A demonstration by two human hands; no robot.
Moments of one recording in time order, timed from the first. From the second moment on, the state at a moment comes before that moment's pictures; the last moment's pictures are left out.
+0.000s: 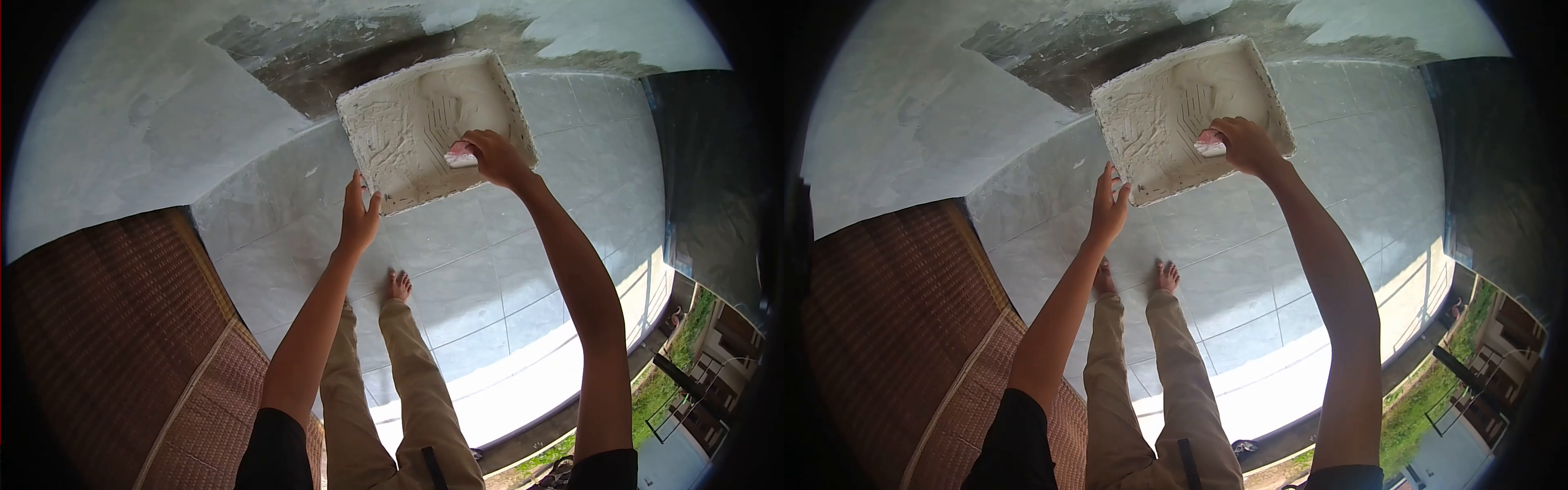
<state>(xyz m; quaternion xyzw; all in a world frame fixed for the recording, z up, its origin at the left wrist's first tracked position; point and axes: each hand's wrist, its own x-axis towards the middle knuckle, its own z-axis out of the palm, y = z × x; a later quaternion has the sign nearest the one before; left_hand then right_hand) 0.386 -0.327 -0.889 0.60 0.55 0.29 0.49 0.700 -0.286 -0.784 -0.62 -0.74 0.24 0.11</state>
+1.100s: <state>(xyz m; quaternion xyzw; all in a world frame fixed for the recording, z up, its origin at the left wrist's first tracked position) 0.376 -0.327 -0.898 0.61 0.54 0.26 0.52 0.692 -0.244 -0.804 -0.60 -0.68 0.42 -0.09</state>
